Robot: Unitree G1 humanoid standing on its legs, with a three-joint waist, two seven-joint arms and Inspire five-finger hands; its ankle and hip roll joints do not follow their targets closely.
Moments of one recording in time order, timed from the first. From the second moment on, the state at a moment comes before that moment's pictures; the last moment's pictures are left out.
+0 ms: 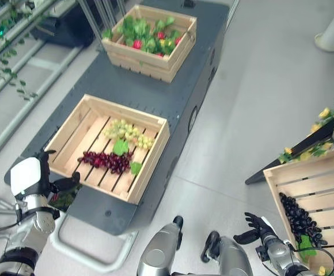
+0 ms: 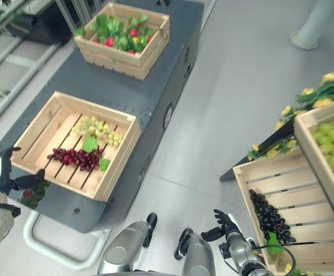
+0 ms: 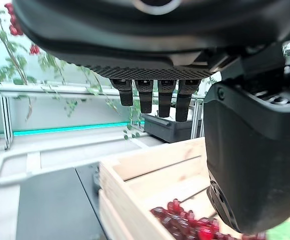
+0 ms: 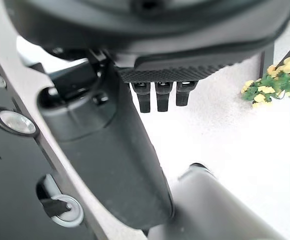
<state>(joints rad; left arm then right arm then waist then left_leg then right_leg) -0.21 0.90 -0.13 0.83 0.30 -0.19 0.62 -0.21 -0.40 0.35 1.14 0.15 -0.20 -0.08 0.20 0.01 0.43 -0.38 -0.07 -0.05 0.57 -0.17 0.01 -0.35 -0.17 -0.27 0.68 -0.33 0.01</state>
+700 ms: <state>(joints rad) -0.63 1.09 -0.35 0.82 0.36 -0.16 0.70 -0.33 -0.44 0.42 1.06 0.16 -0.26 -0.06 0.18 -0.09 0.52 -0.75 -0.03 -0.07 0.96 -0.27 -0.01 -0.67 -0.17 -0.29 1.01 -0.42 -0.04</state>
